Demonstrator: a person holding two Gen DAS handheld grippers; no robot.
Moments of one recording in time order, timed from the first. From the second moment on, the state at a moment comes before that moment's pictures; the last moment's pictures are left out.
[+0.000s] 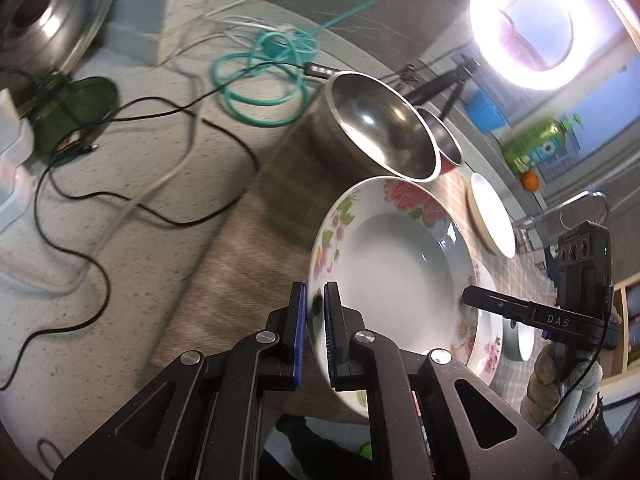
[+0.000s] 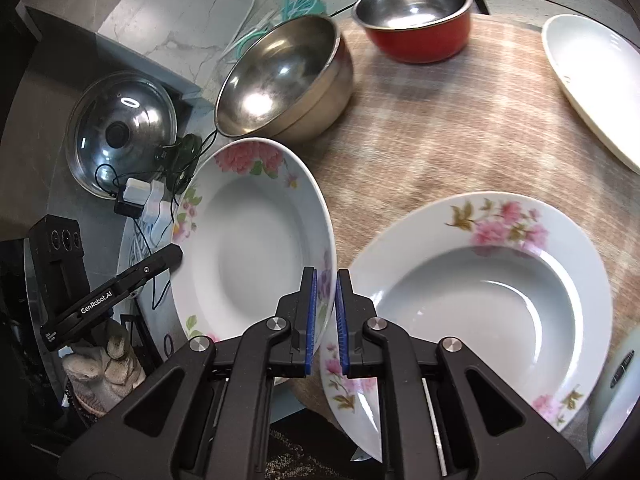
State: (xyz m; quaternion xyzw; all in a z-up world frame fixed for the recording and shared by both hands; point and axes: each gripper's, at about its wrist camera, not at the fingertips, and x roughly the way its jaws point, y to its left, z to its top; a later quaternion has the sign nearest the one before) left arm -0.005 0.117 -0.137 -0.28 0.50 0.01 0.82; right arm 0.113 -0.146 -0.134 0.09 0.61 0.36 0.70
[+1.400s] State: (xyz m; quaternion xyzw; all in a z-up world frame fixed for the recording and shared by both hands) left arm 0.059 -0.028 -0.160 -0.15 0.57 -0.13 0.80; right arm 0.069 -0.310 -0.168 0.20 0.64 0.21 0.72
